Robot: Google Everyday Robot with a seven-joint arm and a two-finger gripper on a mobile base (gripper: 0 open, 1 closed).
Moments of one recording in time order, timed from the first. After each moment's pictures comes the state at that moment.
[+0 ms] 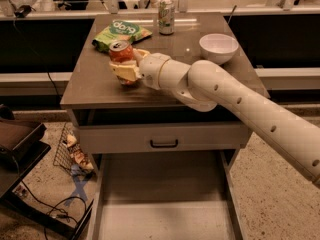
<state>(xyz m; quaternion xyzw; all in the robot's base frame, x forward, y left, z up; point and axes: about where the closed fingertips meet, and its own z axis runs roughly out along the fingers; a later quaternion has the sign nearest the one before) 0.680 0.096 0.889 -0.35 0.62 0.32 0.63</state>
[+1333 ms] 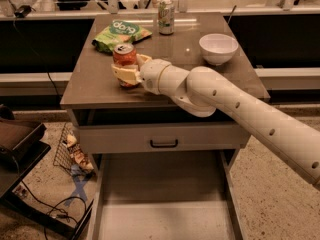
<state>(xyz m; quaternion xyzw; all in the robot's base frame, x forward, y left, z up) 0.685 0.093 0.868 -0.33 0.64 0.32 0.62</state>
